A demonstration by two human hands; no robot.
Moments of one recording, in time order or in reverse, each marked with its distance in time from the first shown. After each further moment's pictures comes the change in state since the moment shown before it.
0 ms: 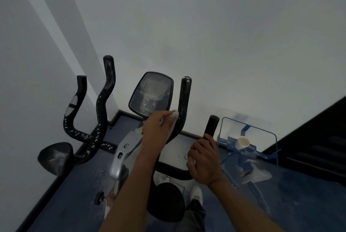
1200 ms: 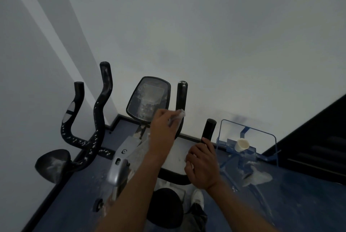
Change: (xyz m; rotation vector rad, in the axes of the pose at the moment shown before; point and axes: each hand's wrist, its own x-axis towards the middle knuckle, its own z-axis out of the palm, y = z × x) left_hand 0.005 0.021 0.023 0.080 0.016 0.176; right_hand -0.001 0.001 0.001 0.012 -0.006 0.017
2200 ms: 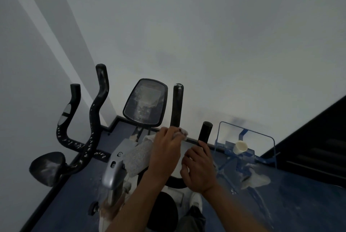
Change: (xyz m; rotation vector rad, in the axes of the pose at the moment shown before) left_hand -0.041 -0.016 0.020 0.431 -0.030 0.439; right_hand -0.001 0.000 0.001 -0.011 -0.011 0.016
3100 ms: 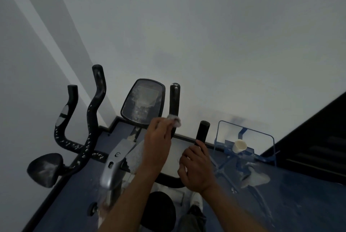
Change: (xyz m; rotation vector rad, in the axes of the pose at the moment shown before) left_hand 0.021 -0.006 -0.014 -0.232 0.142 -0.255; right_hand 0.001 -0.001 -0.001 0.013 -0.007 -0.006
